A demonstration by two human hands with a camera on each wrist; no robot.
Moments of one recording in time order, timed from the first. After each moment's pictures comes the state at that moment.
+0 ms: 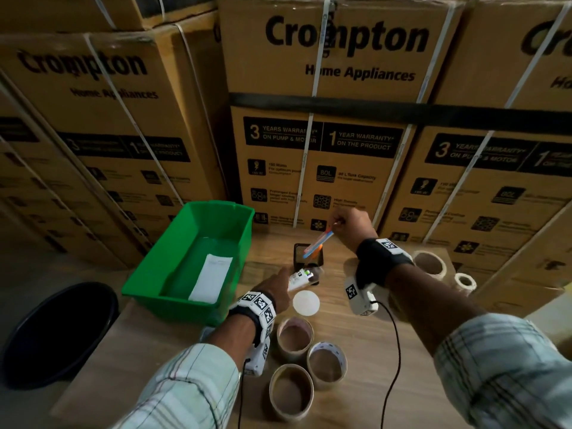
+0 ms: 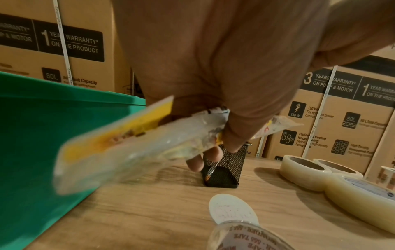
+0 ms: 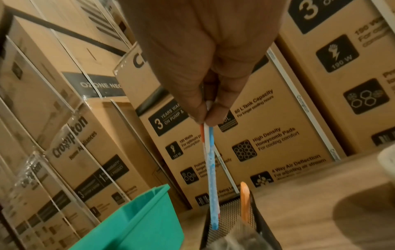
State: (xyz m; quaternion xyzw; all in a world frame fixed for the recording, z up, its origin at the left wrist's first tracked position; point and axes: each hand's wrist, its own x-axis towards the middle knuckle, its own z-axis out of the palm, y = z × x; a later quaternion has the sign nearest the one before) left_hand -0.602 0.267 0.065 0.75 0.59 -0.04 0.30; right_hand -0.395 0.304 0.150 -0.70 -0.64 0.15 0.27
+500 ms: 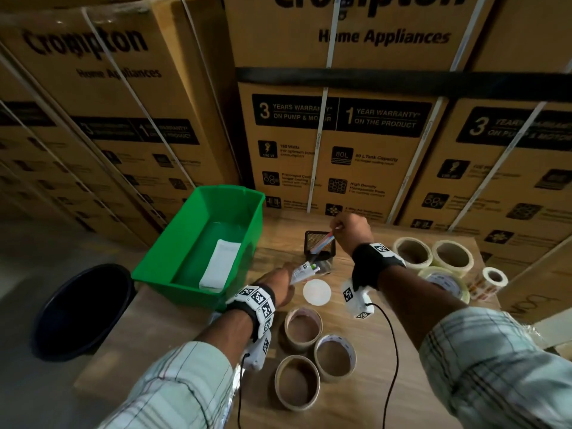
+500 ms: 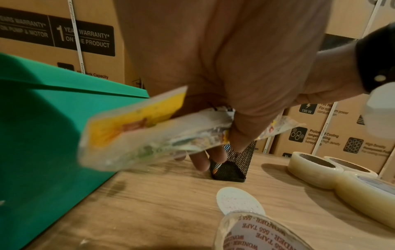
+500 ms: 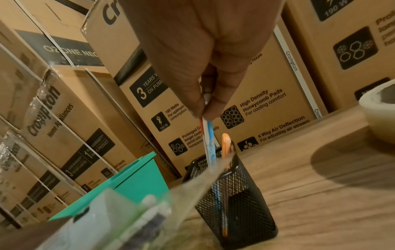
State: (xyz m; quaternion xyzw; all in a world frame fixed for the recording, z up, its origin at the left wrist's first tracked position) left_hand -0.611 0.265 0.057 0.76 0.59 -0.04 0.28; right_hand -0.406 0.325 0.086 -0.72 -0.62 0.19 0.25
